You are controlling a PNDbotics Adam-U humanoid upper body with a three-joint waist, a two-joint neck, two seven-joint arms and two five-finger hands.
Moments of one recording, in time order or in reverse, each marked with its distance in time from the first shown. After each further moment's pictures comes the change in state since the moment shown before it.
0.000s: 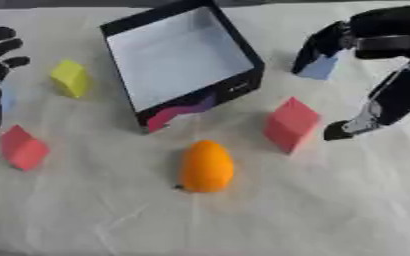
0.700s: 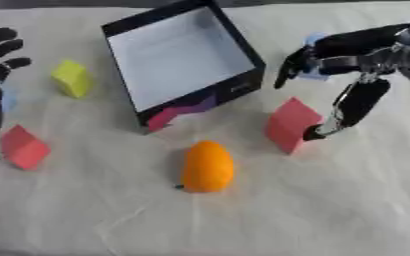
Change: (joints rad) left arm 0.000 -0.001 -0.005 0.000 0.003 0.001 -0.004; right arm -0.028 0.116 0.049 0.165 0.103 -0.084 0.033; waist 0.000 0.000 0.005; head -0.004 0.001
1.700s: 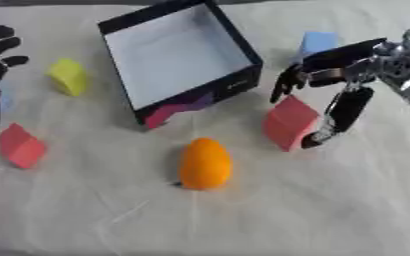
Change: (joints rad) left arm 0.000 0.000 0.000 0.000 0.004 0.000 -0.004; right arm 0.000 0.083 0.006 0.131 0.020 -0.064 0.079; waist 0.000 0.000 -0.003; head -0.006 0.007
